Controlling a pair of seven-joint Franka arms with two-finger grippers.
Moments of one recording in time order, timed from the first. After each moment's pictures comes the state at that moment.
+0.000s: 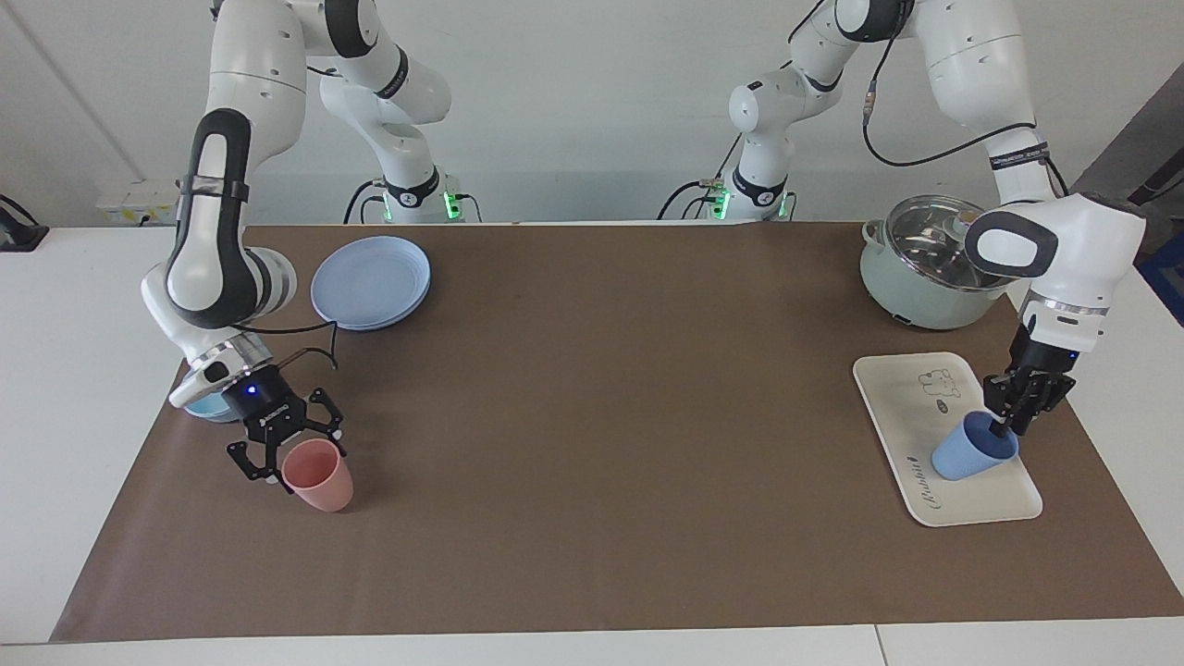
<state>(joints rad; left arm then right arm) 0.36 0.32 -0.13 -1.89 -0.36 2.65 0.46 -0.09 0.40 -0.08 -1.91 1.48 2.45 -2.06</state>
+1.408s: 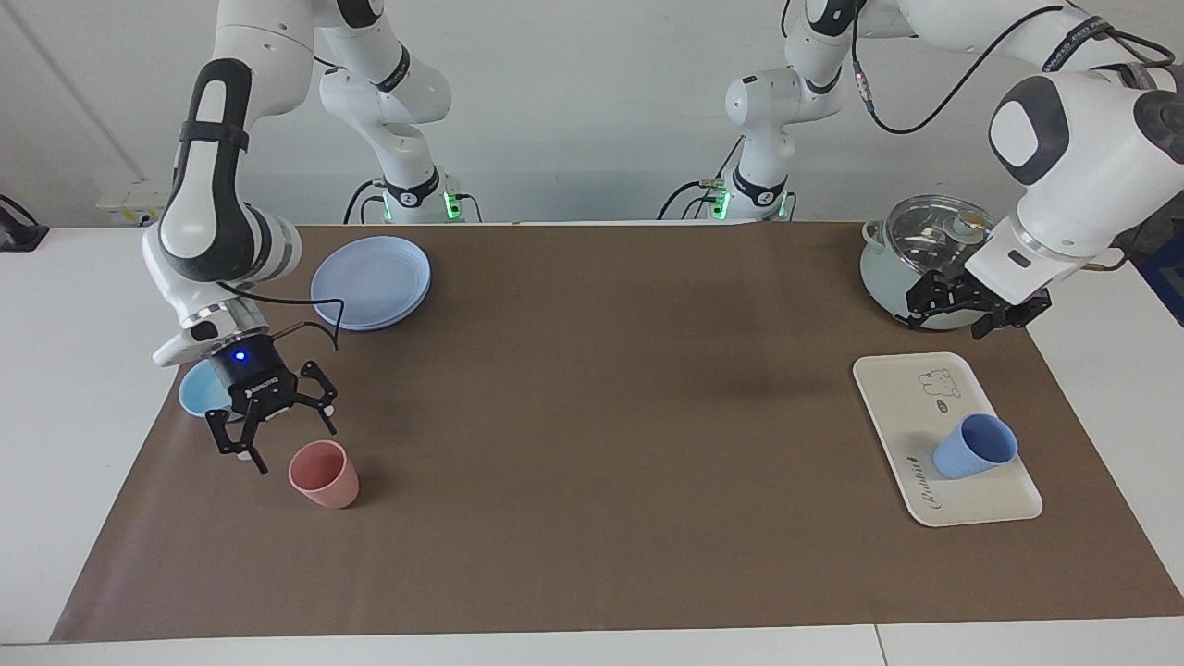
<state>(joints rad) 0.11 0.27 -0.15 -1.32 0.04 1.53 0.22 -0.04 0.24 -0.08 -1.97 1.51 2.54 -1.99</state>
